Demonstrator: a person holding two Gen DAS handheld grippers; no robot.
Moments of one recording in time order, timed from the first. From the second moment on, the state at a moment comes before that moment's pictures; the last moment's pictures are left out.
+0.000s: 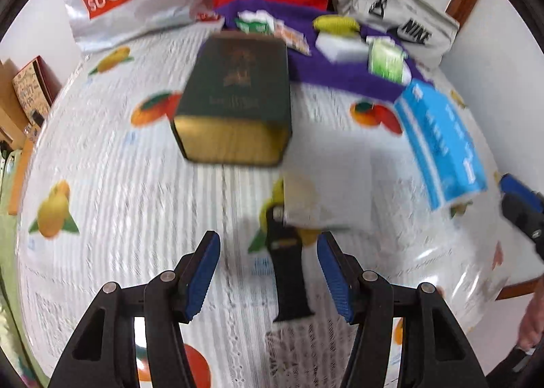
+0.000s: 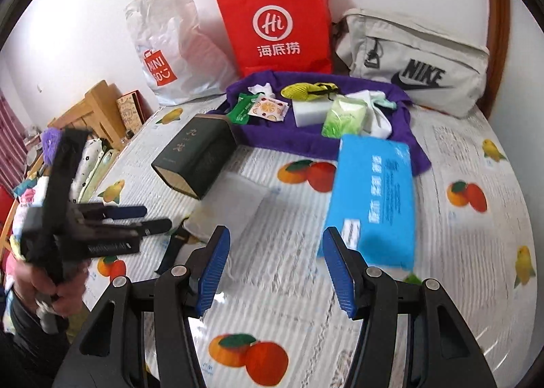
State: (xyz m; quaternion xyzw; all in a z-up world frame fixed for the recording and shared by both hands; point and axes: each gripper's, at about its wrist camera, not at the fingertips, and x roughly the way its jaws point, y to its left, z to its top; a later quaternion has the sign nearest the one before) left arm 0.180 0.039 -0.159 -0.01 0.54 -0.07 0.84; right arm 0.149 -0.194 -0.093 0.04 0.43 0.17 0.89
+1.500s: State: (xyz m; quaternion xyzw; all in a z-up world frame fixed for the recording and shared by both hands) left arm 0.155 0.060 -0.160 0.02 0.49 -0.05 0.87; right arm 0.136 -0.162 -0.116 0.03 0.45 0.20 0.87
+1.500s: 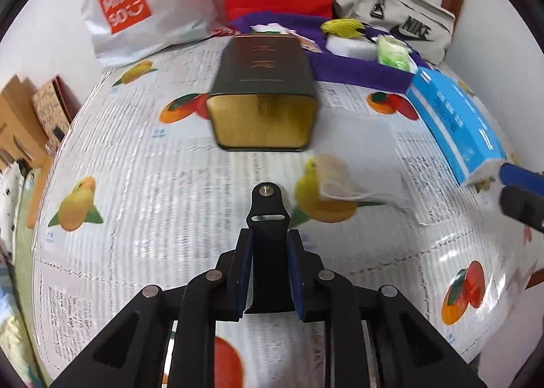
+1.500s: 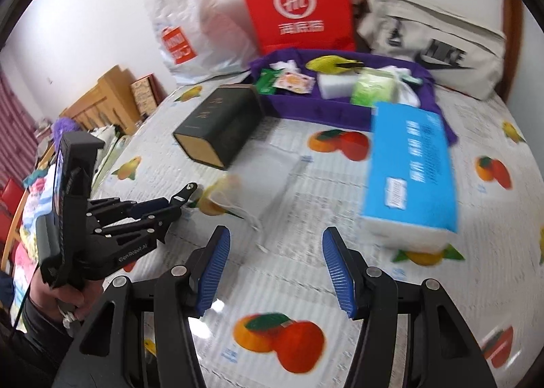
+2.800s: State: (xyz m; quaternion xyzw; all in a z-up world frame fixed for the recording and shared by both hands) left arm 0.183 0.112 -0.171 -0.04 0.50 -0.05 0.86; right arm 0.208 -0.073 -0.182 -0.06 0.45 0.20 0.87
